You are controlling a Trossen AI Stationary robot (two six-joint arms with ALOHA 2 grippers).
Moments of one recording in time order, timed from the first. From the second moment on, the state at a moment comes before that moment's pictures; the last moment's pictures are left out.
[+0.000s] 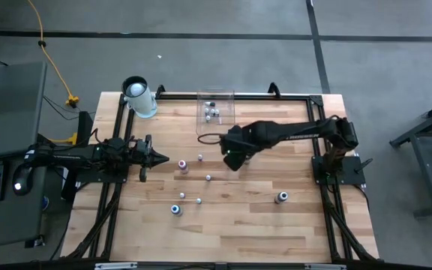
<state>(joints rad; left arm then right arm) -0.01 0.14 0.03 -0.02 -0.01 -0.19 0.02 1.83 1.70 -1.28 0.26 0.80</state>
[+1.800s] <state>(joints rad) -0.01 0.14 0.03 -0.02 -0.01 -0.19 -0.14 1.96 1.61 -1.33 -0.01 0.76</state>
